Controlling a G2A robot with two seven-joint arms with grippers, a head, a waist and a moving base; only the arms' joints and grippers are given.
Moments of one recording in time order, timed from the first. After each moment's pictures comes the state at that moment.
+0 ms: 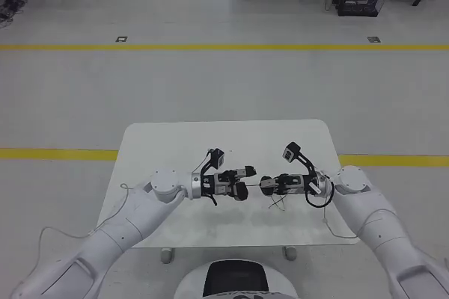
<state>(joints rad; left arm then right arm) 1.01 -1.15 -0.67 -1.21 -0.66 -0.17 -0.89 -1.12 -1.10 1.04 -1.05 0.59 -0.34 1.39</state>
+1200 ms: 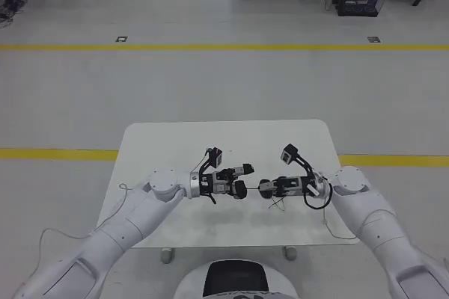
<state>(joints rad) 1.02 -1.17 -0.70 -1.19 -0.67 -0.17 -0.91 -1.12 -1.10 1.03 -1.06 0.56 -0.34 1.39</state>
